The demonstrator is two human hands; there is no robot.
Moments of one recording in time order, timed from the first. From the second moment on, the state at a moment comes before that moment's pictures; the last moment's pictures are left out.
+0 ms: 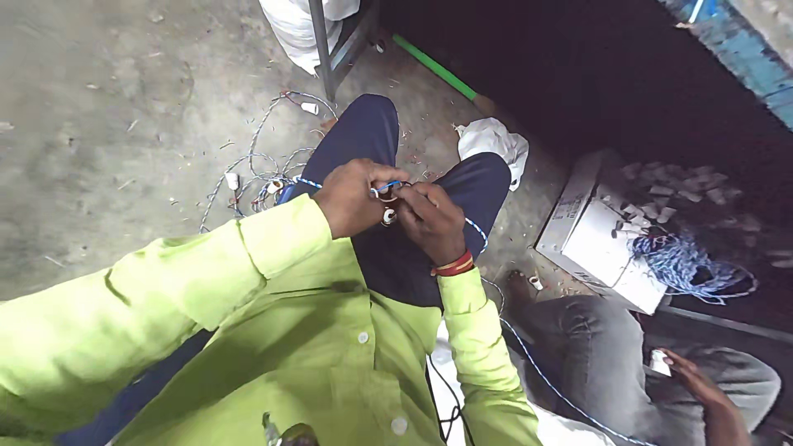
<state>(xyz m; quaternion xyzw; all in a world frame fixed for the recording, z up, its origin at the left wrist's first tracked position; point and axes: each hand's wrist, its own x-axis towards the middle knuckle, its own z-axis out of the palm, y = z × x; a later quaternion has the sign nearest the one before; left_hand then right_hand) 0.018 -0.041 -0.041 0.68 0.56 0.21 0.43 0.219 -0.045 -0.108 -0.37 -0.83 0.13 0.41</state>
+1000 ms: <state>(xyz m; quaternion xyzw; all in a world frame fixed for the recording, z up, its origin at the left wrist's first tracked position) 0.013 -0.044 -0.047 0.73 0.56 0.28 0.28 0.224 -0.036 -0.090 -0.31 -0.89 0.19 0.28</state>
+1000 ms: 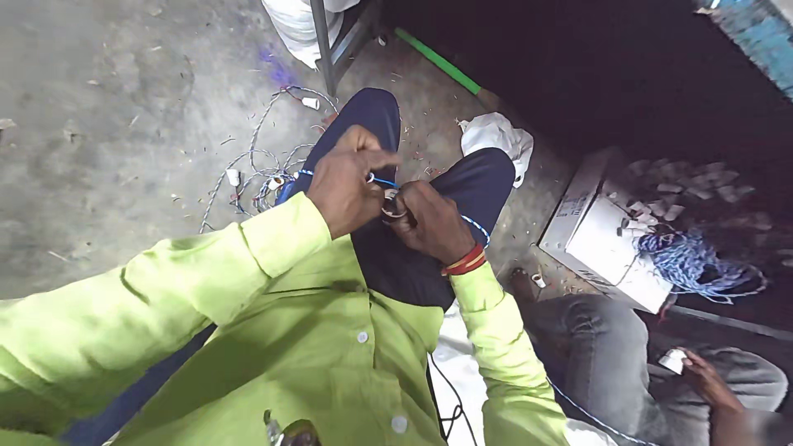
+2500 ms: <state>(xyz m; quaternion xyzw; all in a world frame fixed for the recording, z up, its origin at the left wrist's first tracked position) 0.021 -0.030 -0.050 0.89 0.36 0.28 0.04 0.221 -0.019 -0.074 -0.45 -0.48 0.70 0.28</state>
